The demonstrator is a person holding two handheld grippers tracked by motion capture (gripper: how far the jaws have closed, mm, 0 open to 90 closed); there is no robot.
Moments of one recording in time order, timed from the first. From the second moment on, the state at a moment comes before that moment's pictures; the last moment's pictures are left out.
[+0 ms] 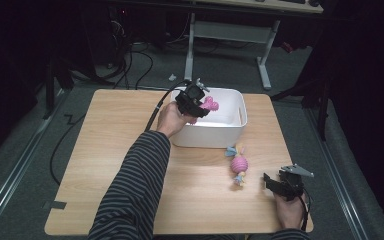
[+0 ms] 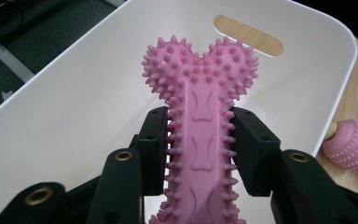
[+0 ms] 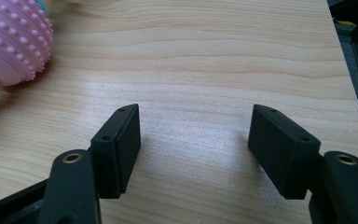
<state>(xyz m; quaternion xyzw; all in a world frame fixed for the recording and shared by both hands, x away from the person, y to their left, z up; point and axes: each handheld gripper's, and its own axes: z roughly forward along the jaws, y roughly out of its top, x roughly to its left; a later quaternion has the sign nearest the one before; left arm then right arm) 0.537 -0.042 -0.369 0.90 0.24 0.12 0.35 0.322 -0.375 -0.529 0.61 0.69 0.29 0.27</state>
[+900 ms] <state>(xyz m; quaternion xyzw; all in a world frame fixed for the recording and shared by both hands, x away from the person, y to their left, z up) 0.542 -0.047 -0.381 0.90 0.25 0.12 0.33 0.322 -0.375 -0.529 0.61 0.69 0.29 0.27</state>
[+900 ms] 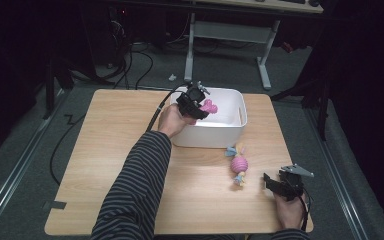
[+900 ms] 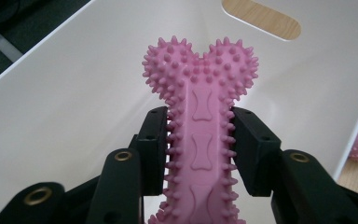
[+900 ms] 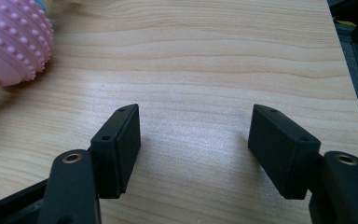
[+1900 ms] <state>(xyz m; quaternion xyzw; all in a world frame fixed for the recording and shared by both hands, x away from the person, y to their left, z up) 0.544 -0.052 -0.392 0.91 0.25 0.11 0.31 0.322 -0.375 -0.529 0.61 0.69 0.29 0.27</state>
